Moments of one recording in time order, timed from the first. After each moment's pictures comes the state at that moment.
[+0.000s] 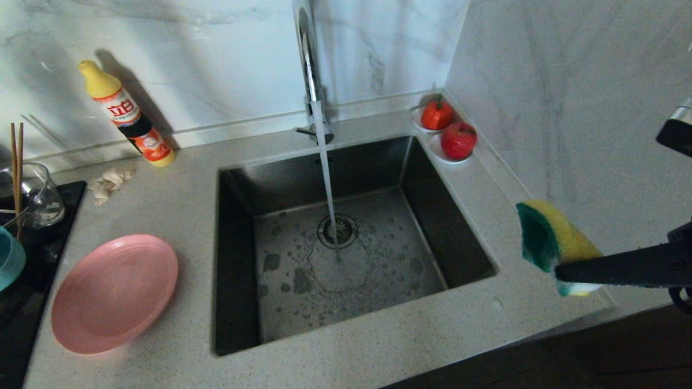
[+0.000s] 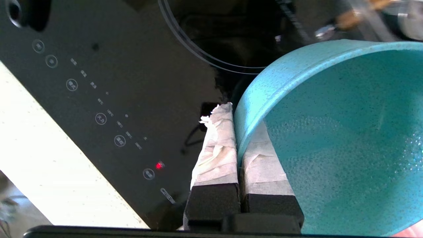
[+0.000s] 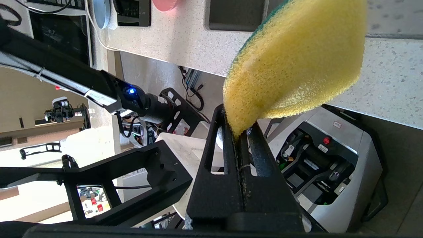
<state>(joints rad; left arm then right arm) 0.85 1.71 -1.21 0.23 -0.06 -0.40 0.52 1.20 -1.27 0.56 0.50 0.43</state>
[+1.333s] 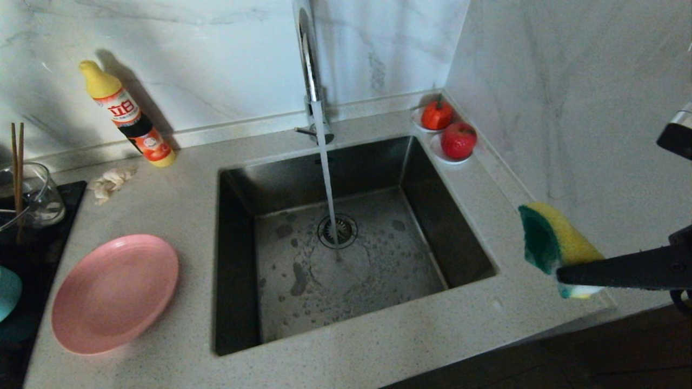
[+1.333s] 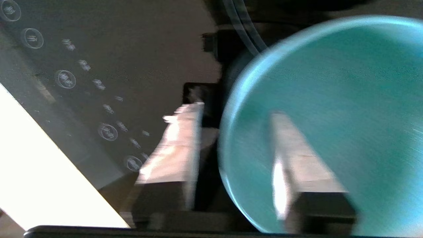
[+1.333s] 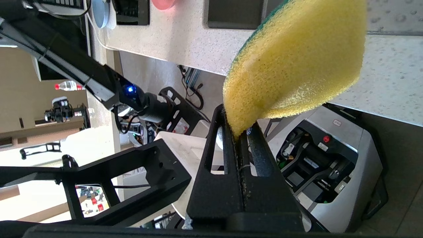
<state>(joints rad) 0.96 1.92 -1.26 0.24 -0.17 -0.42 0.52 1.19 -1.26 0.56 0.50 0.43</state>
